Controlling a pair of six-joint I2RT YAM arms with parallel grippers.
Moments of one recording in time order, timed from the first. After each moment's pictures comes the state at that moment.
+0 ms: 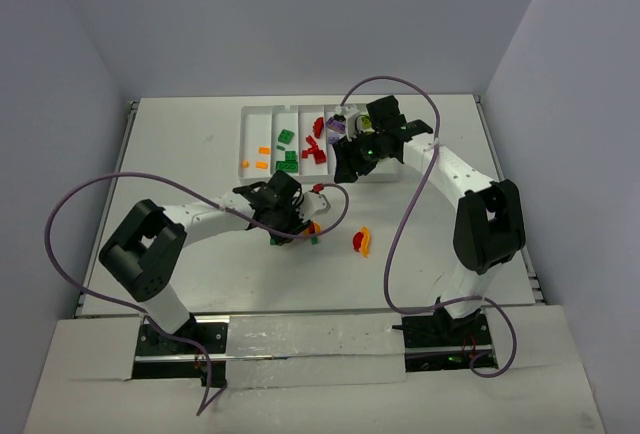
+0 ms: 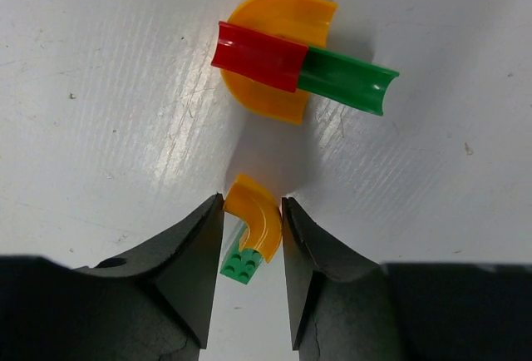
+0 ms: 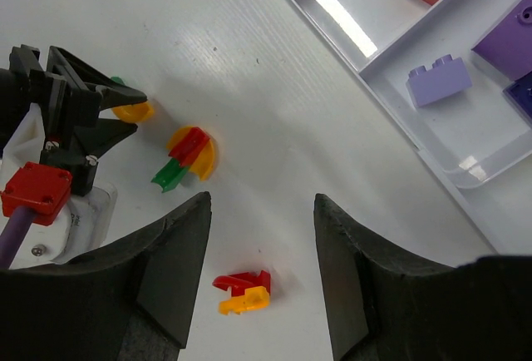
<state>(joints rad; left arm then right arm) -0.76 1.67 0.97 -0.40 0.12 0.37 0.37 1.74 1.42 -0.64 -0.54 -0.20</state>
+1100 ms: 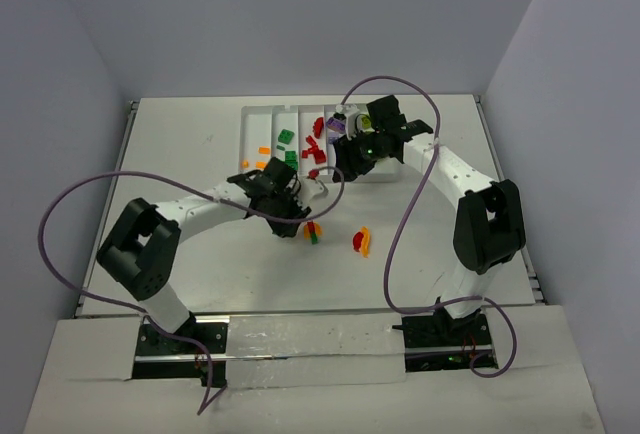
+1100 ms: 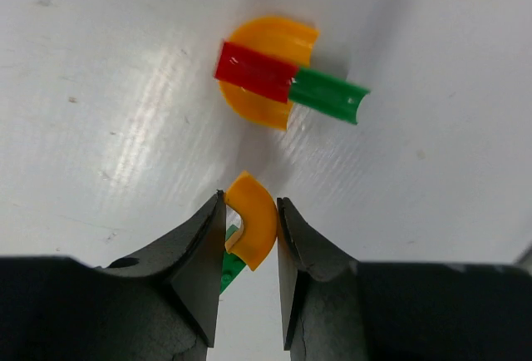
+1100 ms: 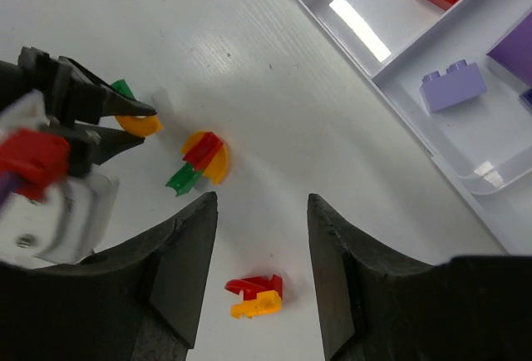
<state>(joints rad) -0.70 1.66 1.06 -0.48 0.25 0.28 0.37 1.74 1.42 -0.62 -0.58 -0.16</state>
